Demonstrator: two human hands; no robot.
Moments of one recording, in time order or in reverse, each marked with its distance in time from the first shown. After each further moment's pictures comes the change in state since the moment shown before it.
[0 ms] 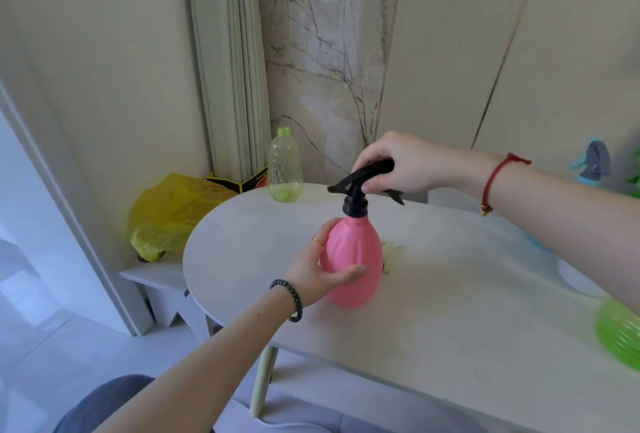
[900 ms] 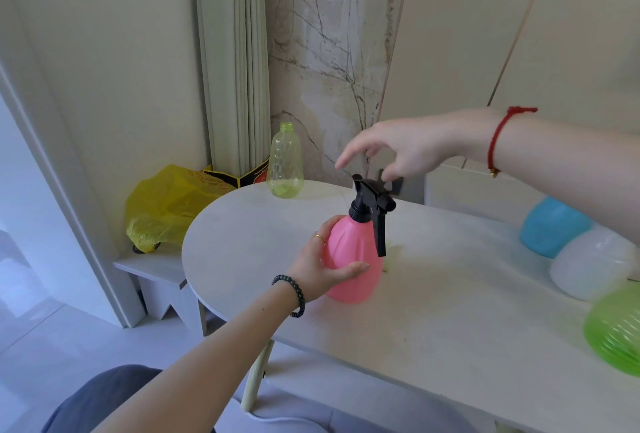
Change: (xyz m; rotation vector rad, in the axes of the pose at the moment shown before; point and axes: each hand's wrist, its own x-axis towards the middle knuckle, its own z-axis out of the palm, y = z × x) left_hand 0.002 0.001 0.002 -0.005 0.016 0.026; right_hand 0.009 -0.029 -0.026 -0.327 -0.303 0.048
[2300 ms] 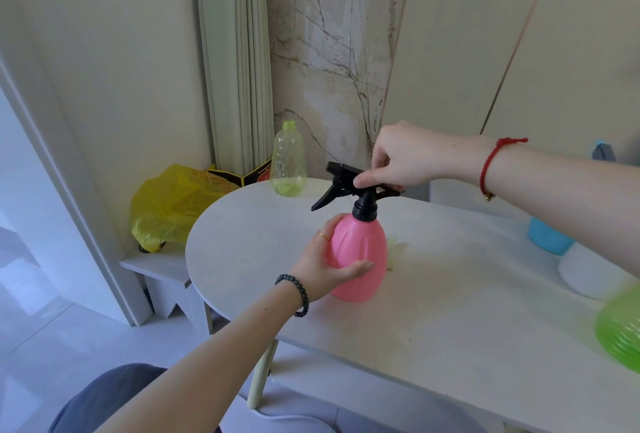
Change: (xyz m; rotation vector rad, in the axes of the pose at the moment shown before) left_hand -0.001 0.002 0.002 0.018 0.014 -0.005; right_hand 0.012 0.014 0.027 0.011 0.273 0.063
